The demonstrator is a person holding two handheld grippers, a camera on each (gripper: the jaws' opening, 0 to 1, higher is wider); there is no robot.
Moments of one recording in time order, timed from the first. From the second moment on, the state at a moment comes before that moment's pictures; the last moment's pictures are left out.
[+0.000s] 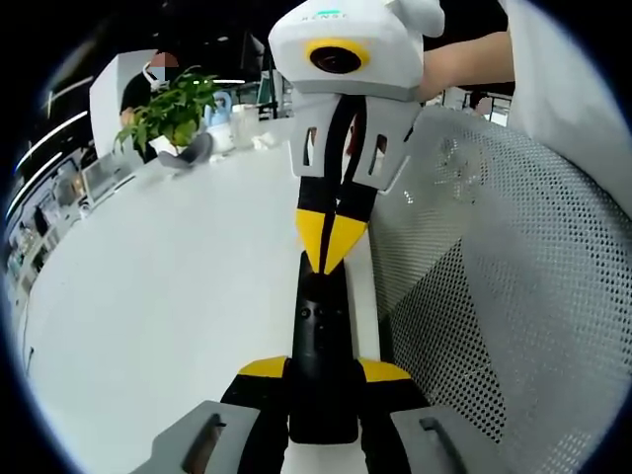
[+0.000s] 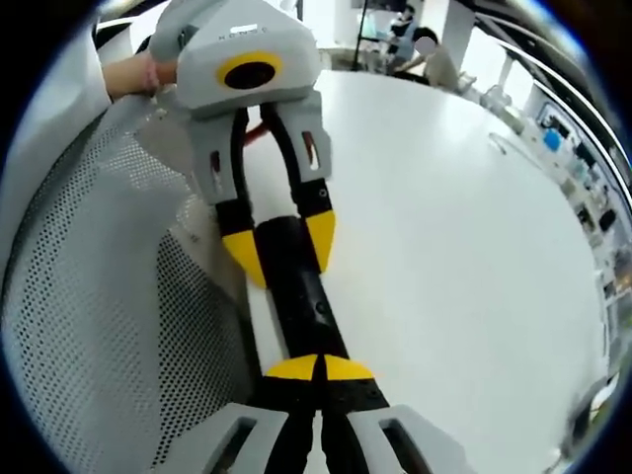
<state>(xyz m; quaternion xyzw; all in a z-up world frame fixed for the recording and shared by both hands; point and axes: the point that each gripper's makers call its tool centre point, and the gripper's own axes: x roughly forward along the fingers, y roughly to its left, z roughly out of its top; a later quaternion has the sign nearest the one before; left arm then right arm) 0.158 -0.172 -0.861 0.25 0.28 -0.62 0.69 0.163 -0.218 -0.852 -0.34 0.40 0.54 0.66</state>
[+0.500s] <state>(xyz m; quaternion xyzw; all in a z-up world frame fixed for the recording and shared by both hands) 0.159 -0.173 -0.860 0.25 0.28 -0.62 0.68 0.162 -0.209 -0.854 -0.34 0.39 0.55 0.65</state>
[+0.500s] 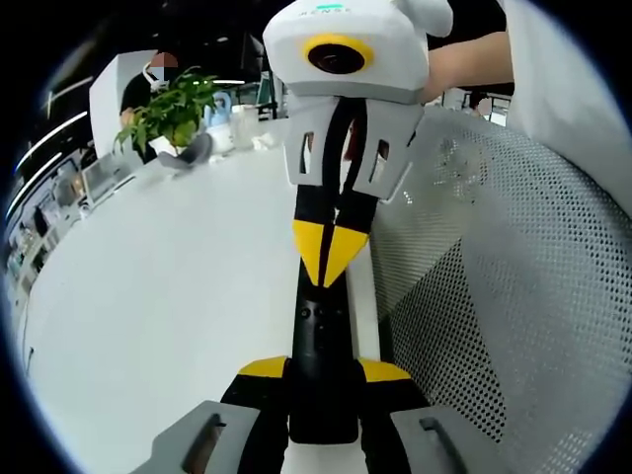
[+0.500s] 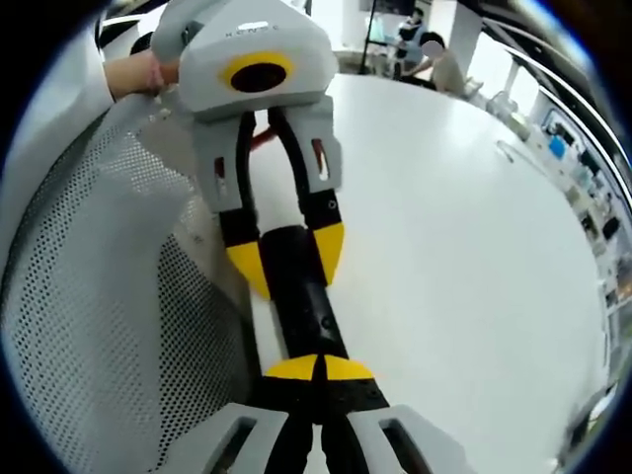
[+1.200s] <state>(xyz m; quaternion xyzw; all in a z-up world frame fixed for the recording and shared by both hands) 0.158 -0.173 -0.860 0.25 0.28 -0.62 0.68 0.160 -0.202 -0.850 -0.34 0.39 0.55 0.66</state>
